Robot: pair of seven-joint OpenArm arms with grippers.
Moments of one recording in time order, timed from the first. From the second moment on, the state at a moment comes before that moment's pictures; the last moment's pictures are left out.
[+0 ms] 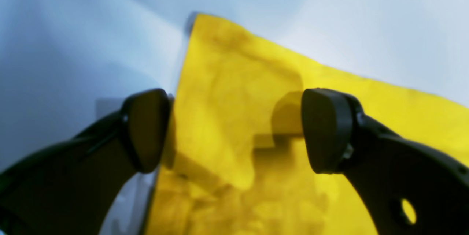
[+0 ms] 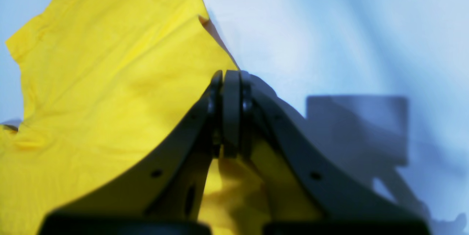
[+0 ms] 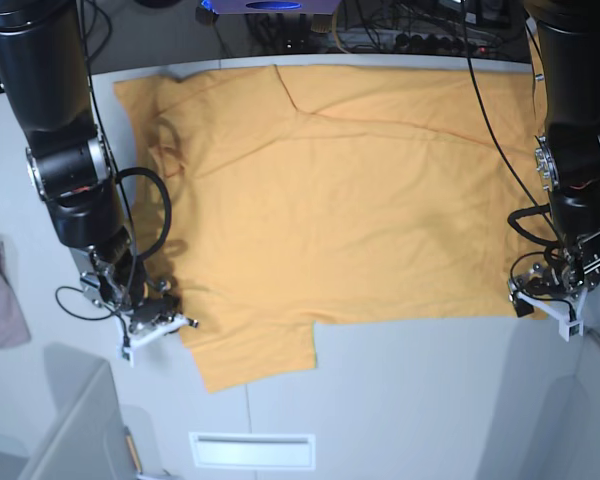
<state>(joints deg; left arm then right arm) -41.4 -28.6 -7.5 11.9 -11.4 -15.9 19.4 43.3 11.8 -27.3 14.0 49.9 11.1 -17.4</state>
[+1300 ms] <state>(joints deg) -31.7 -29.0 -7.3 29.3 -14.8 -15.5 21.7 43.3 13.2 -27.3 14.0 50.1 11.2 -17.6</state>
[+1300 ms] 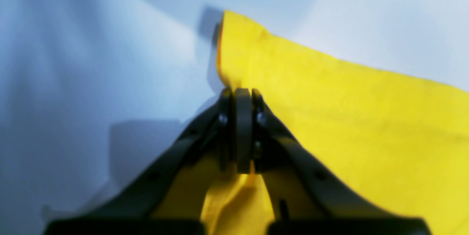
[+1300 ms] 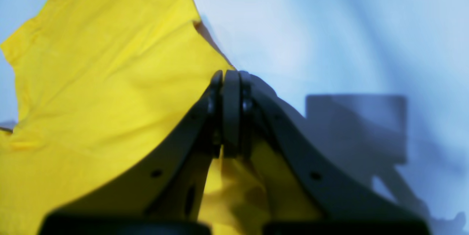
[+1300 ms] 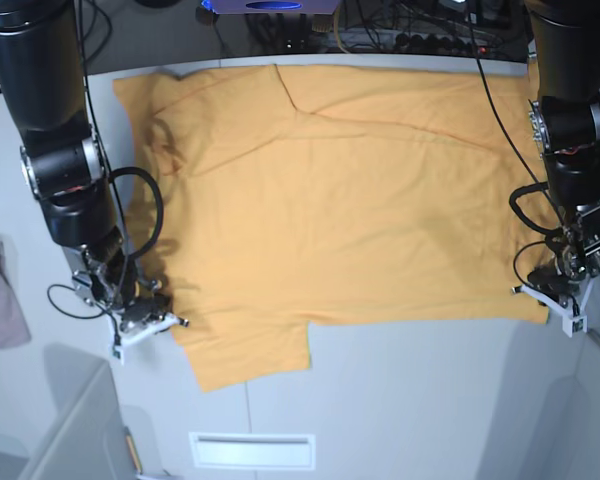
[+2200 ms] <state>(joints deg) -14.5 -31.1 -7.2 56.1 -36.6 -15.4 22.0 25.6 22.9 -20.5 47.7 60.2 10.3 -23.3</state>
